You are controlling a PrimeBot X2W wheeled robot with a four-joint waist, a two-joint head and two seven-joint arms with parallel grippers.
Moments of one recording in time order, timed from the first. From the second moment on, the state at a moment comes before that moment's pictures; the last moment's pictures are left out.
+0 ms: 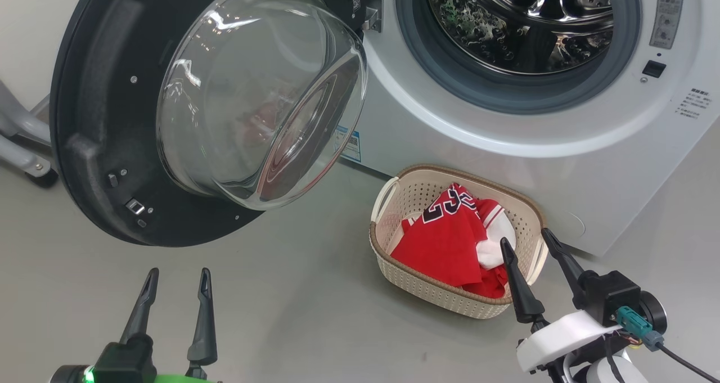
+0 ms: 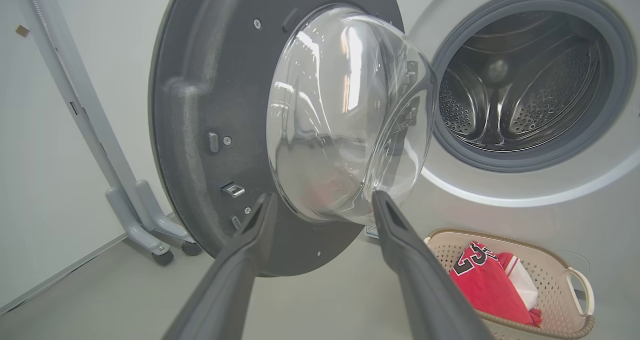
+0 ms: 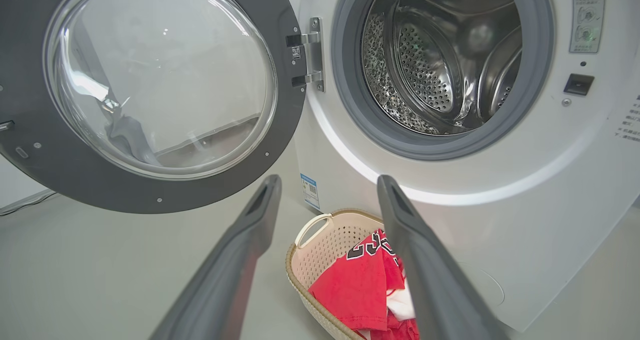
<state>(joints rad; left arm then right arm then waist) 0.17 0.09 -0.16 -0.12 -0.24 0.12 -0.17 0.02 -0.13 0.28 0.11 0.30 -0.01 -0.19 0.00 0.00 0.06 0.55</state>
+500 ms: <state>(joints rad) 0.18 0.08 -0.16 -0.13 -0.23 0.12 -0.17 0.01 -0.13 0.29 0.12 0.30 -0.01 -0.19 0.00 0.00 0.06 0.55</state>
